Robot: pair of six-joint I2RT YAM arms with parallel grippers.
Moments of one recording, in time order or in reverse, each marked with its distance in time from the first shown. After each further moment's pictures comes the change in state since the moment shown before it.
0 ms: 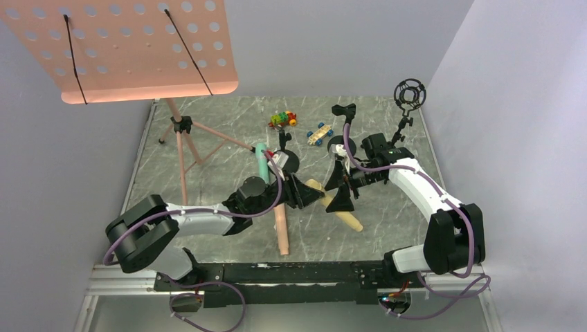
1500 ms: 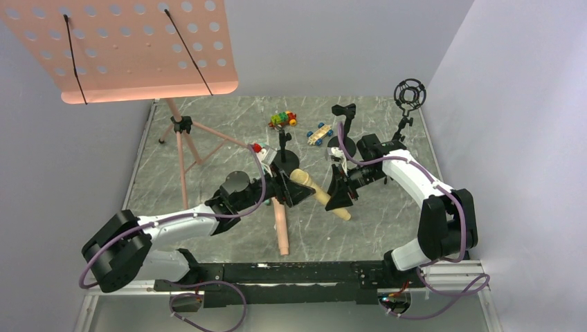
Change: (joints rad) left arm 0.091 -0.210 -0.036 -0.102 0.089 0.133; right arm 0.018 0.108 0.077 -0.211 -0.027 -0.174
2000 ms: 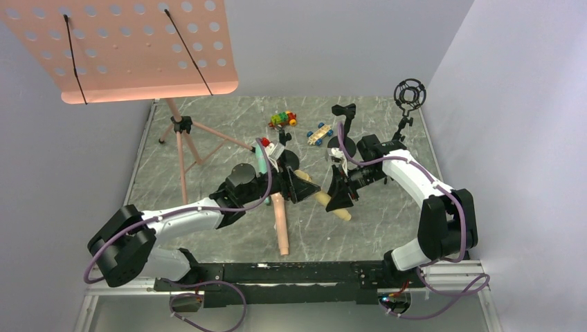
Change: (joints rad) left arm 0.002 0.053 0.092 -0.070 0.082 0.025; right arm 0.000 0.000 0.000 -0.021 -0.001 -0.021
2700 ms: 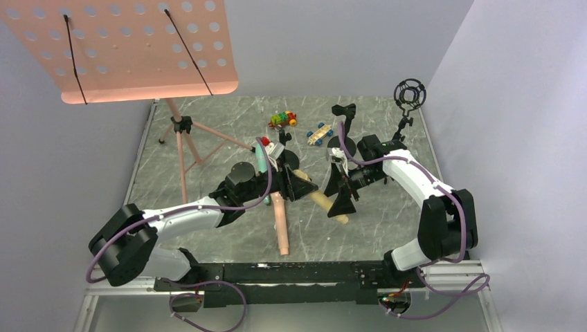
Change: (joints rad) left arm 0.021 0.022 0.011 -0.003 0.037 0.005; right arm 0.000 -0.001 0.003 -0.023 -0.011 -0.008
